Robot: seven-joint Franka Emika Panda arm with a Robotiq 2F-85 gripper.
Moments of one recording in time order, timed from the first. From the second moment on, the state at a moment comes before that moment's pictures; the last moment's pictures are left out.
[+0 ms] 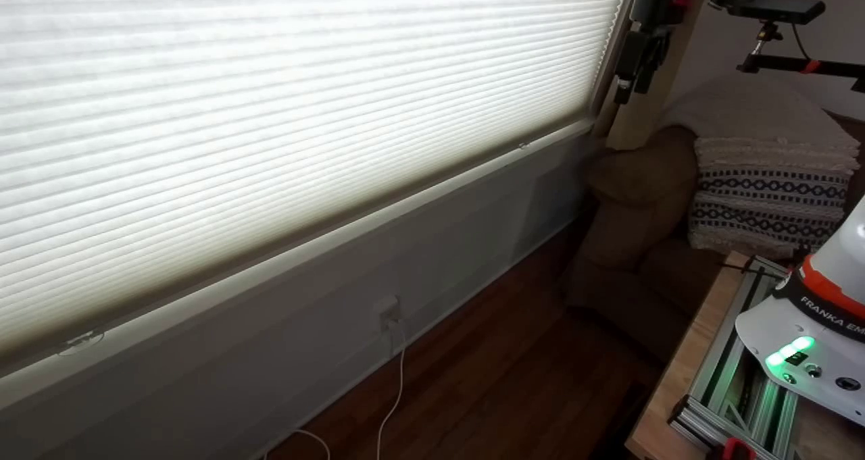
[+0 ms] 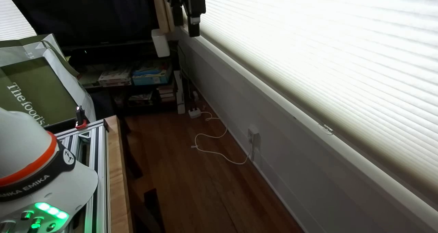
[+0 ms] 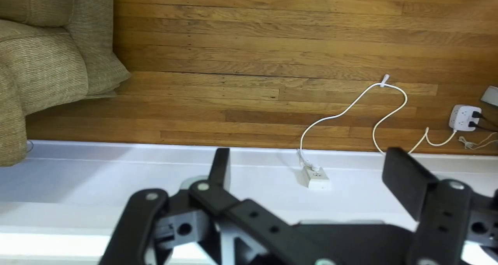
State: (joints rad) arm 0.04 -0.53 0.04 -2.46 0.01 1.88 0.01
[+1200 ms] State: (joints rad) arm -0.09 -0.03 -0.27 -2.31 0.63 2.26 -0.46
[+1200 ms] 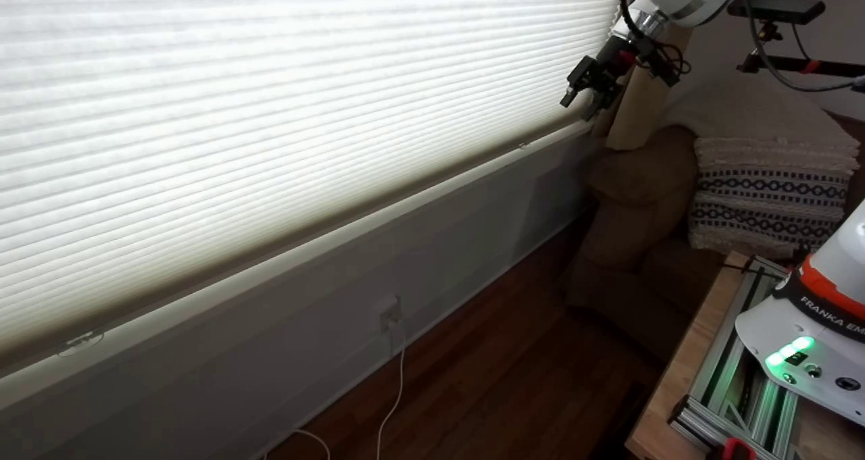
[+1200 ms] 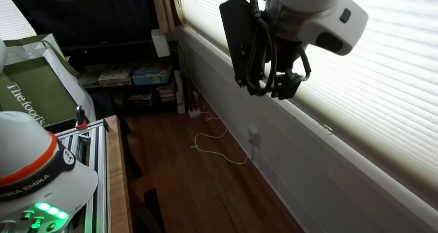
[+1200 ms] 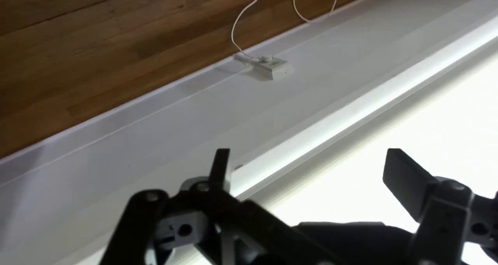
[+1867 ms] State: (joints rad) arm -0.16 0.17 -0.25 -2.22 0.71 2.29 -0.57
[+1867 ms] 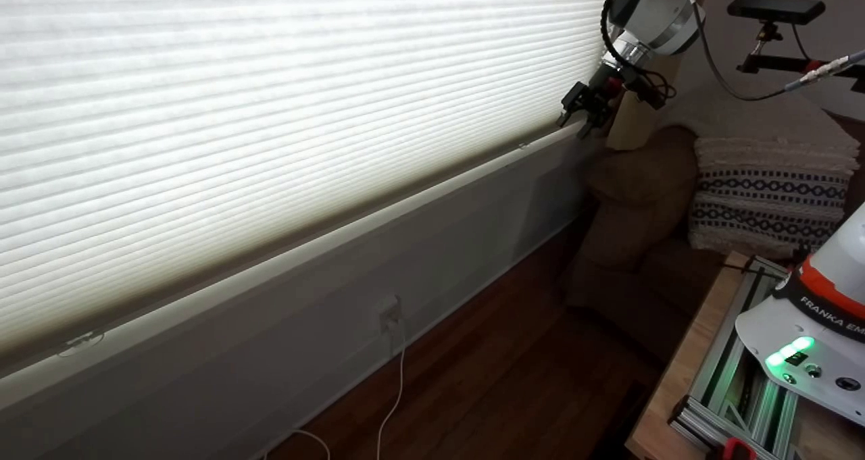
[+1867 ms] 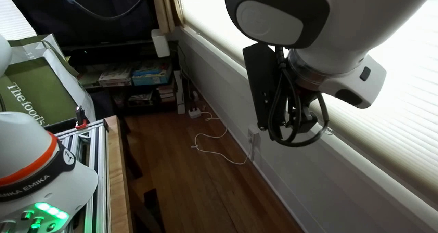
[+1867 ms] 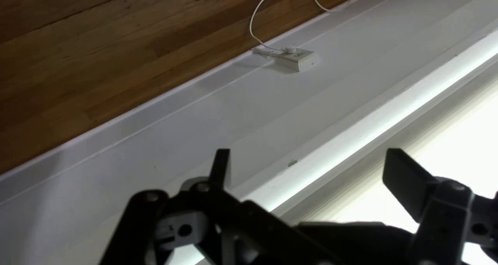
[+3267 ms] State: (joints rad) arm -0.44 0.67 -0.14 -1.74 1.10 1.93 -0.75
